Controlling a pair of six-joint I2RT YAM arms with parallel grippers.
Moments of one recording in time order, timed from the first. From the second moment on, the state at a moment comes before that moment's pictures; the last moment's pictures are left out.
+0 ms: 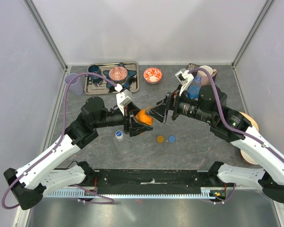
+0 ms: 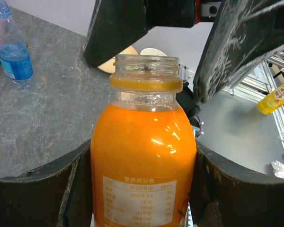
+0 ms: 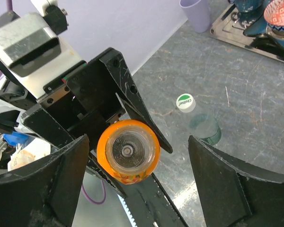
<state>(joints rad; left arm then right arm) -0.78 0.93 0.97 -0.10 0.61 -0.25 0.86 1.05 1.35 -0.45 -0.20 0.52</state>
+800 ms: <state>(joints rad) -0.78 0.96 0.97 -0.07 0.61 -0.25 0.86 1.05 1.32 -0.44 -0.25 0.51</state>
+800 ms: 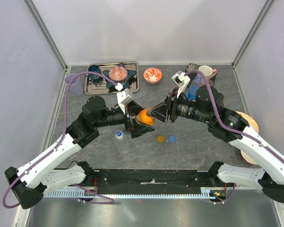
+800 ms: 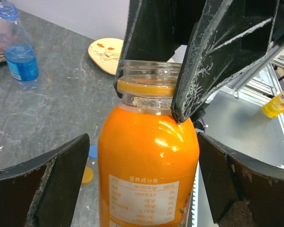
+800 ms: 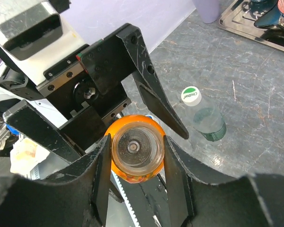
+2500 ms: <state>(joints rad) -0.78 0.26 0.85 -0.54 0.10 -0.27 0.52 1.93 1.43 -0.25 0.63 0.40</state>
